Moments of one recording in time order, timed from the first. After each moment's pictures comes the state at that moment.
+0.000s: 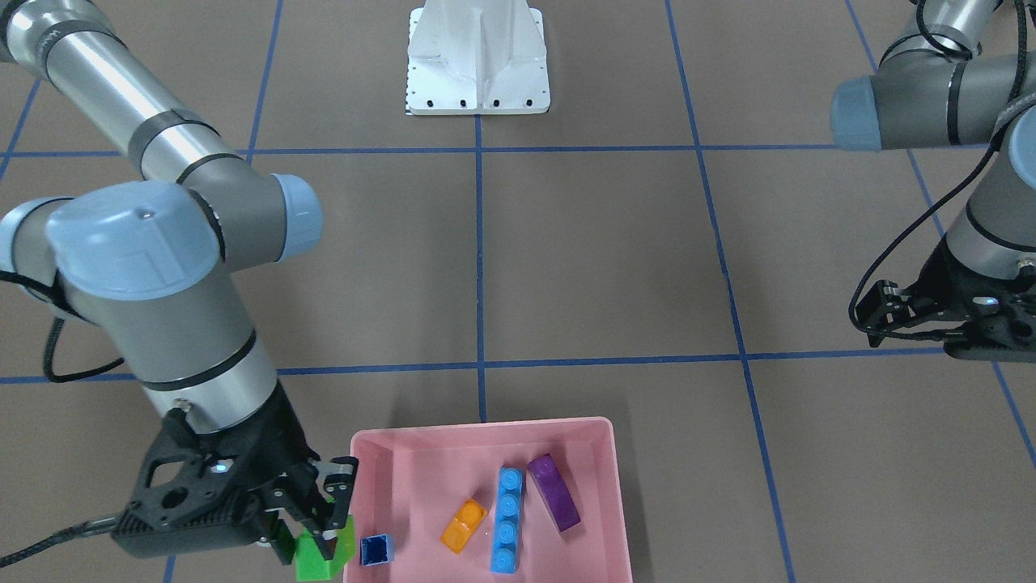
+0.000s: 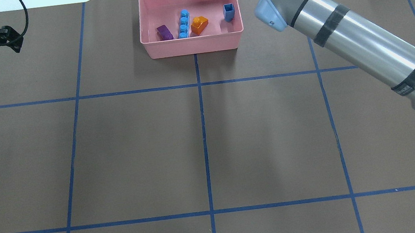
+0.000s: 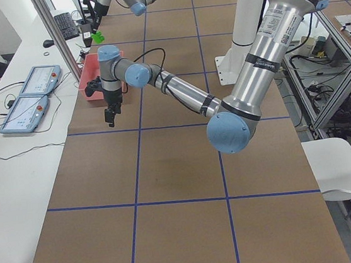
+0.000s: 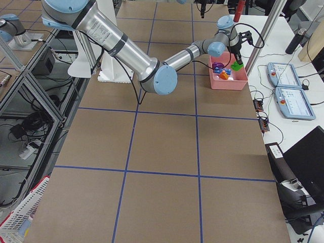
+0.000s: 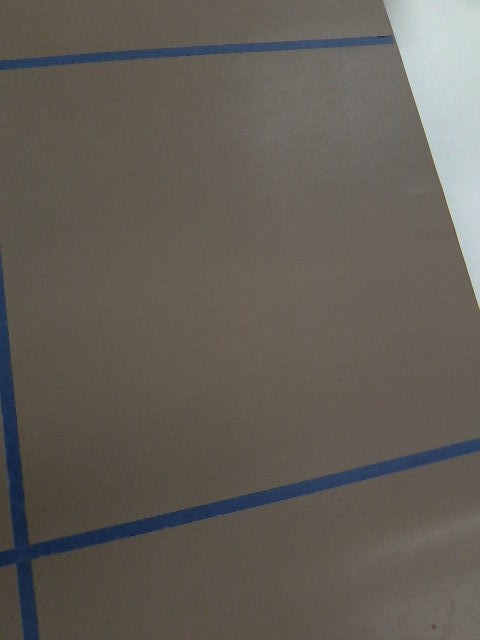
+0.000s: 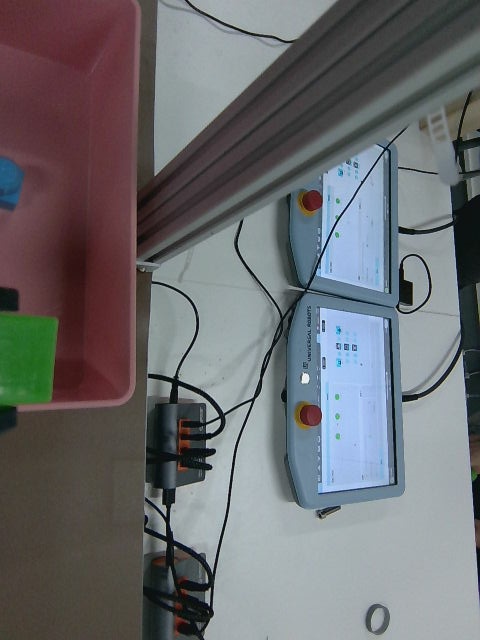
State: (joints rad) left arm -1.14 -2.04 -1.64 -1.49 -2.00 -0.42; right arm 0.95 -0.55 1.07 -1.06 1.77 0.98
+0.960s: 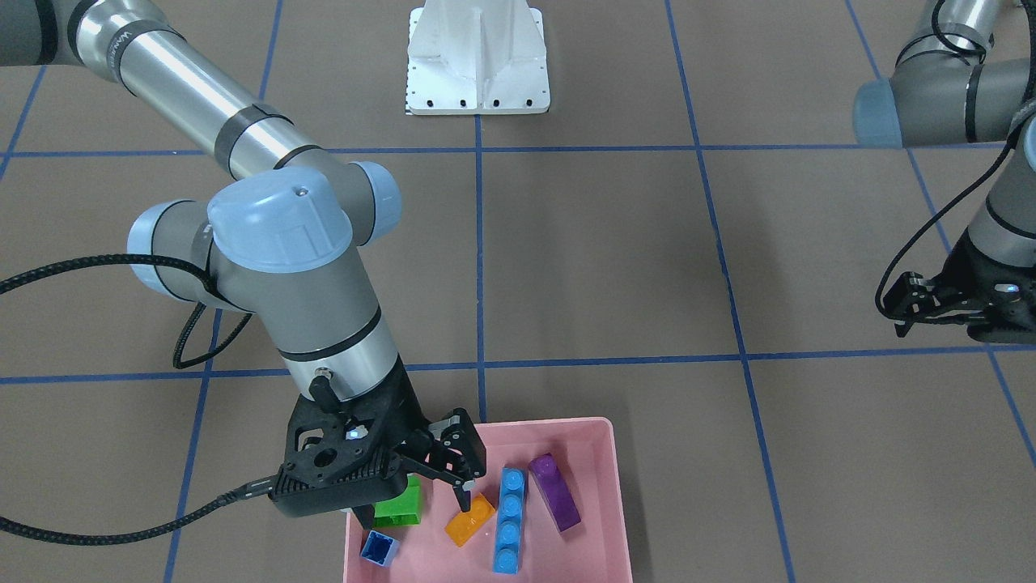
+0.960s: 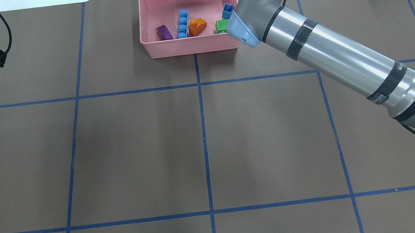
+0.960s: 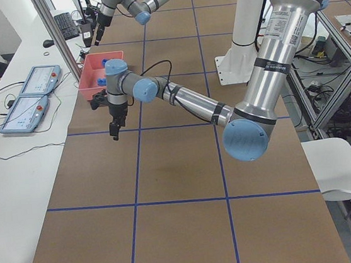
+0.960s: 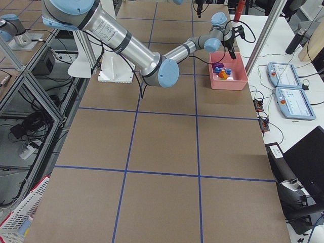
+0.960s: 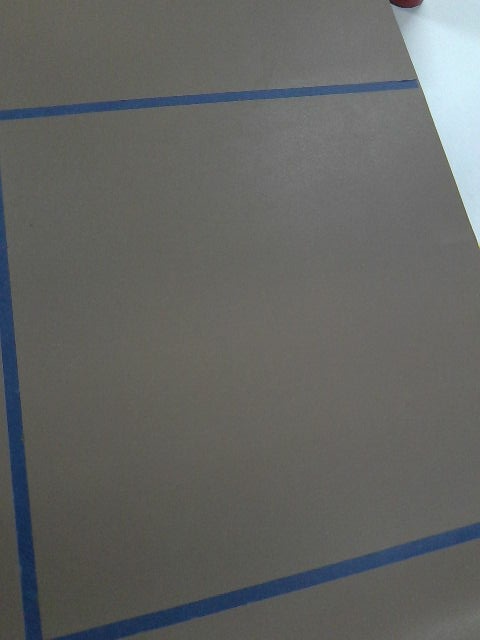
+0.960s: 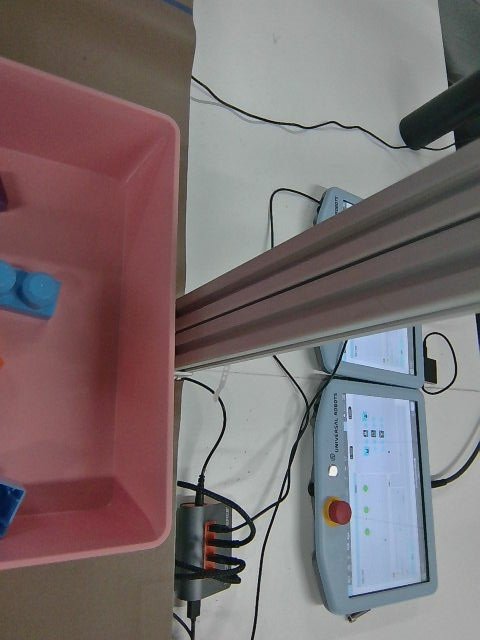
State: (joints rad) left arm -1.15 -1.89 -1.69 -1.60 -1.97 -0.39; right arm 0.92 -0.51 1.05 -1.01 1.84 1.01
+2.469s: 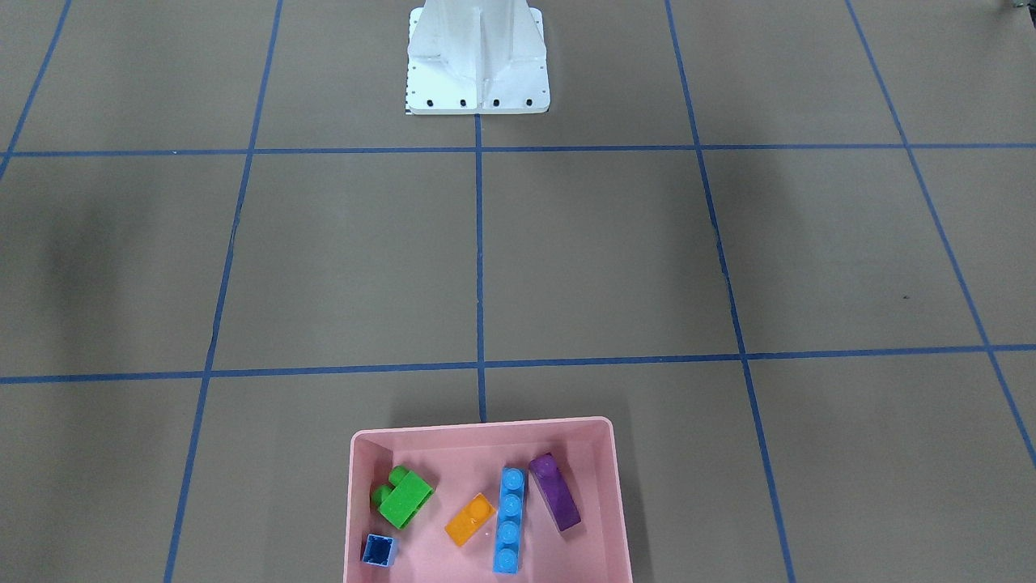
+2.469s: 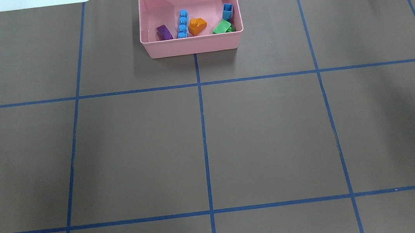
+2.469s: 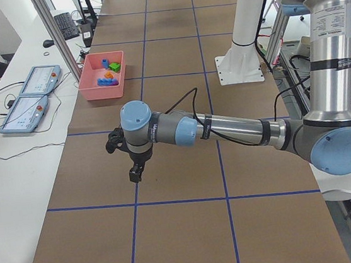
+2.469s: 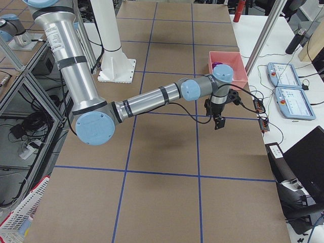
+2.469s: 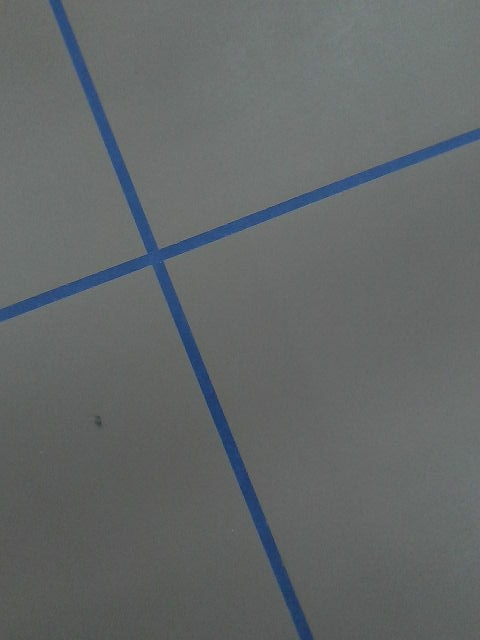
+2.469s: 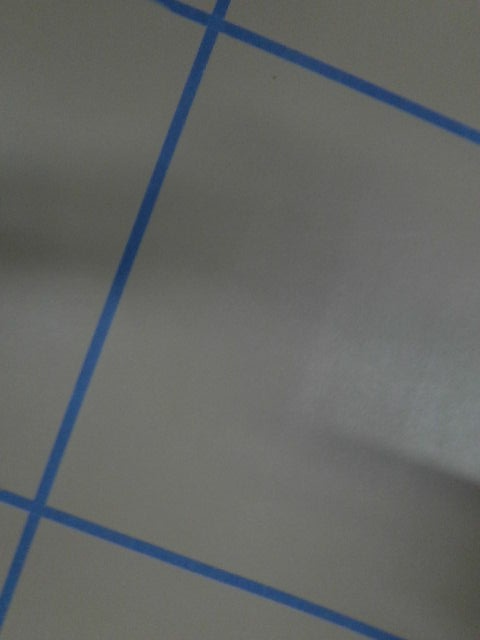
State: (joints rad) left arm -1.55 -1.56 -1.75 -1.63 -2.36 0.13; right arm 1.38 -1.33 1.63 -1.62 2.28 -0.02
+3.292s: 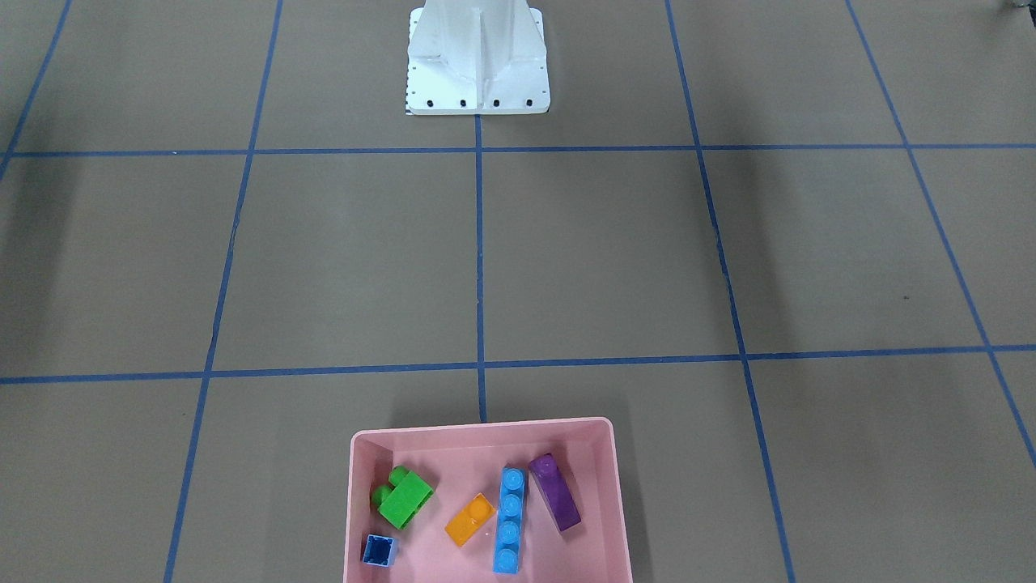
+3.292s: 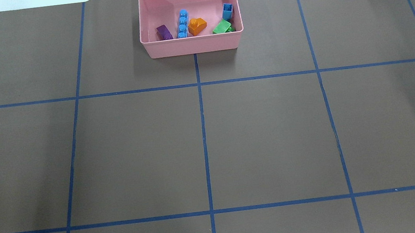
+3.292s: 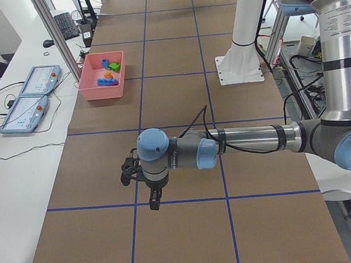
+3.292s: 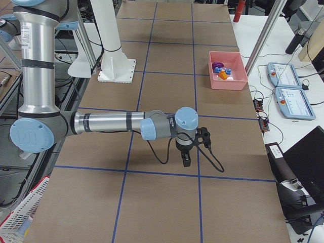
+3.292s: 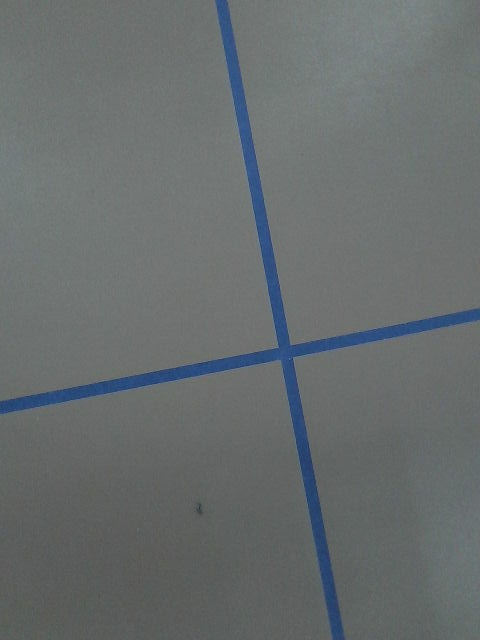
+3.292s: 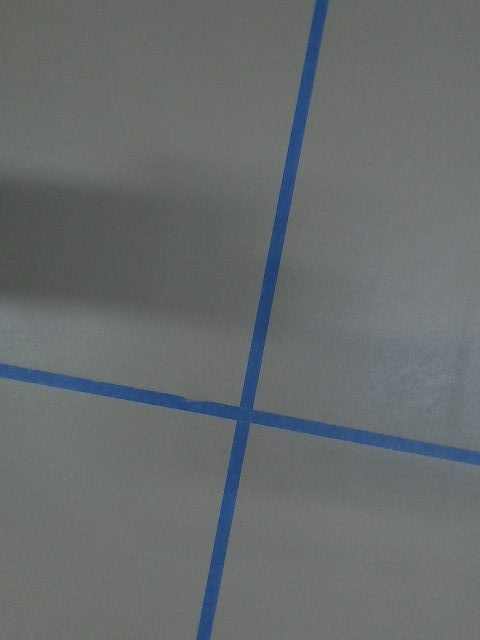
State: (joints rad) left arm -1.59 -1.49 -1.69 -1.67 -2.30 0.02; right arm 1.53 -1.63 1.68 -1.46 2.40 -0.01
